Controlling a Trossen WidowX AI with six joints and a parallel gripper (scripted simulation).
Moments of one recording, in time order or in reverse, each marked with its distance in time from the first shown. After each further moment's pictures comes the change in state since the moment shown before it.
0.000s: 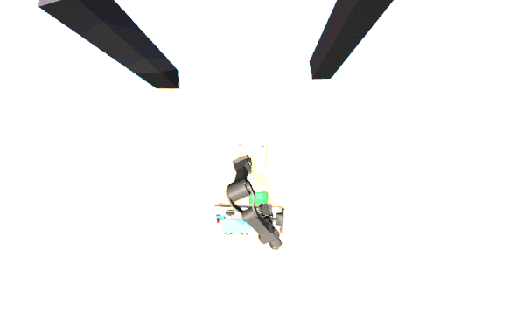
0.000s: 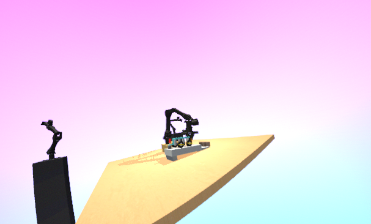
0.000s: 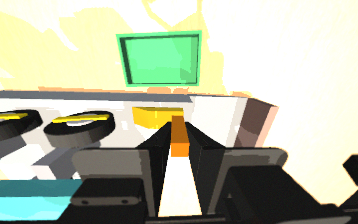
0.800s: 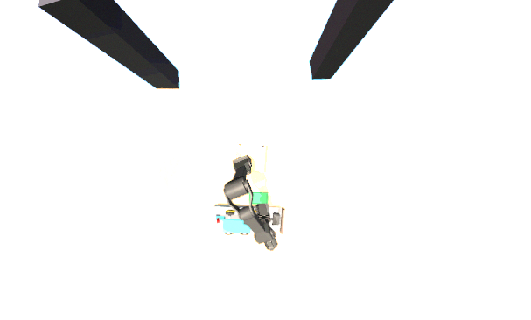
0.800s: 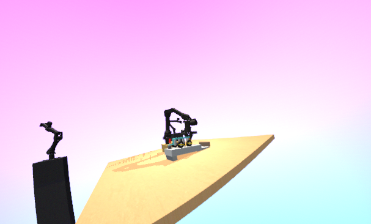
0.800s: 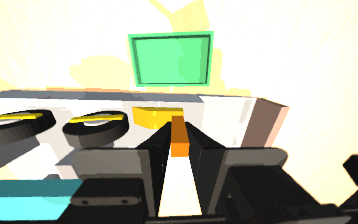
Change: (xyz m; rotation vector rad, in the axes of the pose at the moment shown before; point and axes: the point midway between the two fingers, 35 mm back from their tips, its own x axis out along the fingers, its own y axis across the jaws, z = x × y) arm 0.000 0.016 0.000 -0.002 0.003 -0.001
